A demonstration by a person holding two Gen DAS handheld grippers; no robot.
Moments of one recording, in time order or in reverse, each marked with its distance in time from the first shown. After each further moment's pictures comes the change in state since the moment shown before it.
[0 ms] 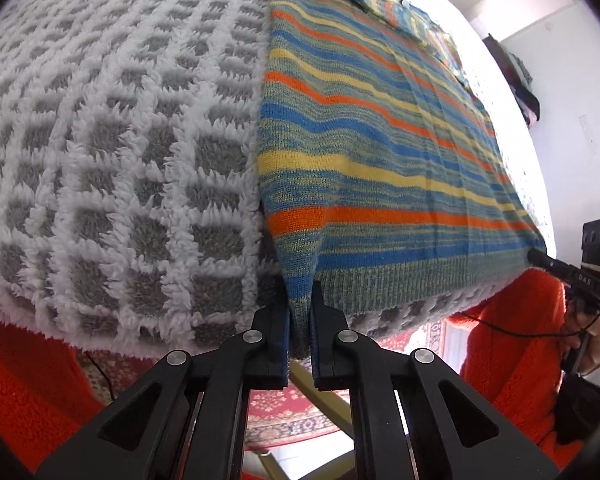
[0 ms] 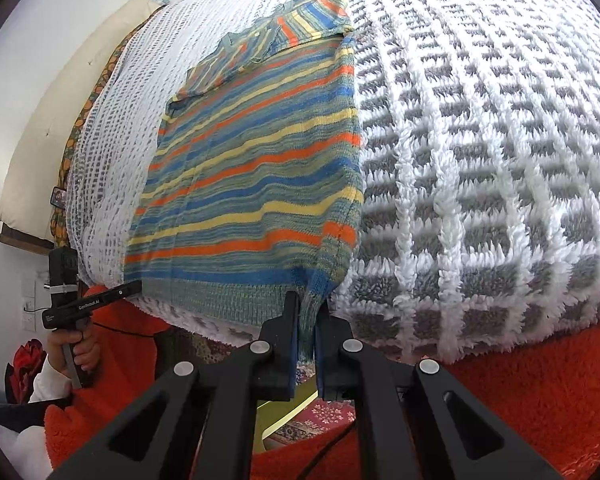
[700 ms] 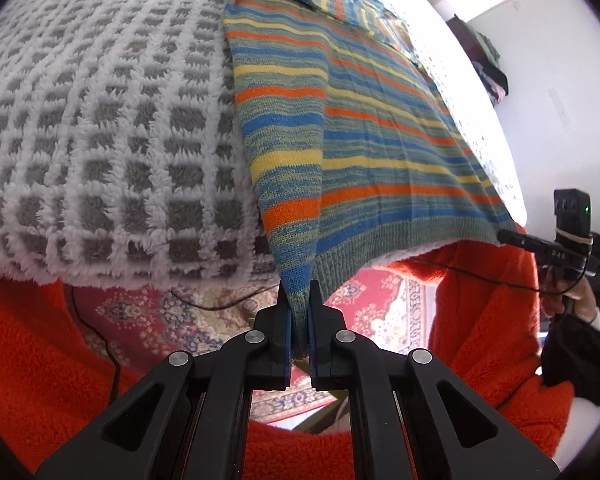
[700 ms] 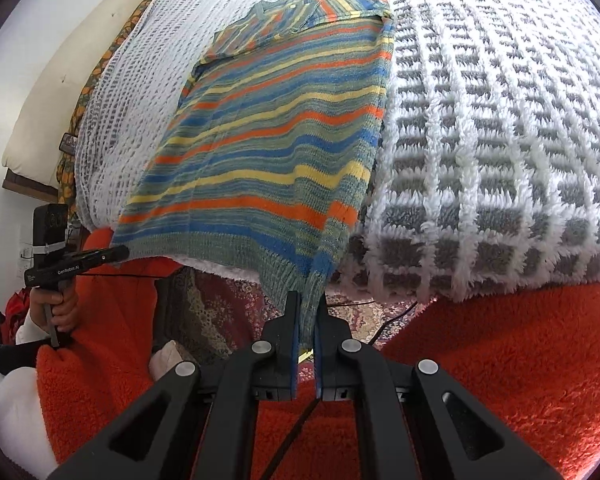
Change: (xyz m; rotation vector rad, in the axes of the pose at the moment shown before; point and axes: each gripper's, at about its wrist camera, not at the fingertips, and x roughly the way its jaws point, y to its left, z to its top) left arm -0.049 -0.011 -0.036 0.064 0.047 -0.108; right arm -0.017 0.025 -0.029 -0.108 0.107 -0.001
